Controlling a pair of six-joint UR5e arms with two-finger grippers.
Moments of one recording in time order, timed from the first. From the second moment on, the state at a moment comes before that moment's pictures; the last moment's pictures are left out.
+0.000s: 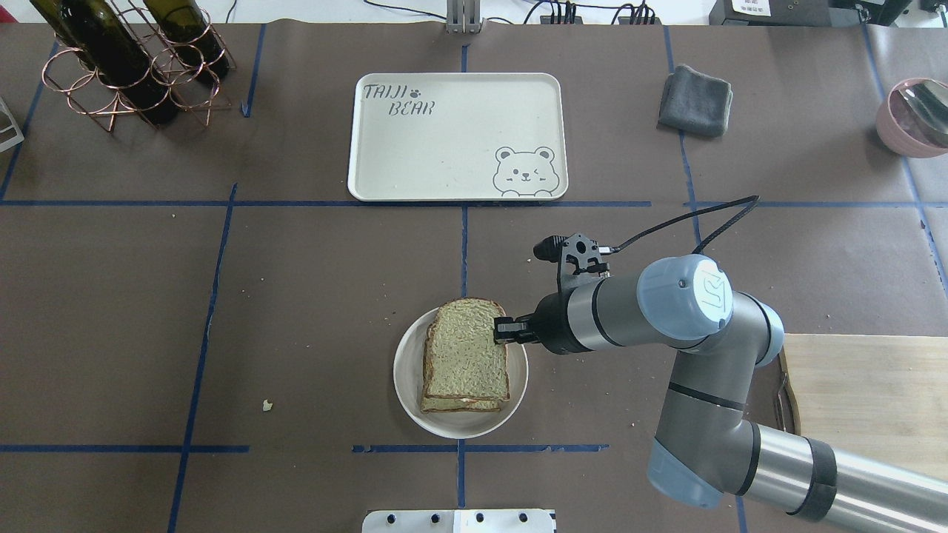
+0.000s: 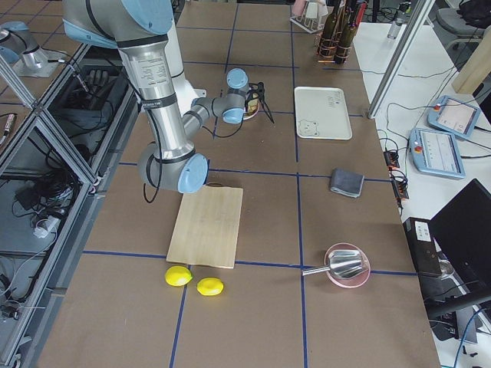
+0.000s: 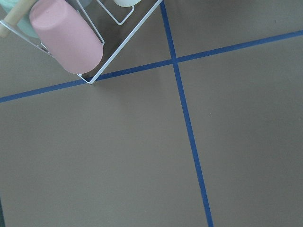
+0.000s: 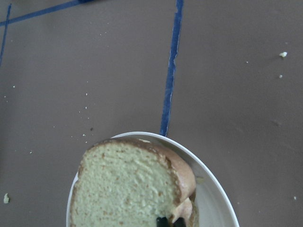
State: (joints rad) left arm -1.71 -1.40 -1.86 -1.43 -2.33 0.33; right arm 0.41 -1.17 1.73 -0.84 1.88 1.35
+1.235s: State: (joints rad) left arm -1.71 -1.41 -1.86 -1.43 -2.33 0.33; right arm 0.43 -1.11 1.79 -1.04 1.82 1.35
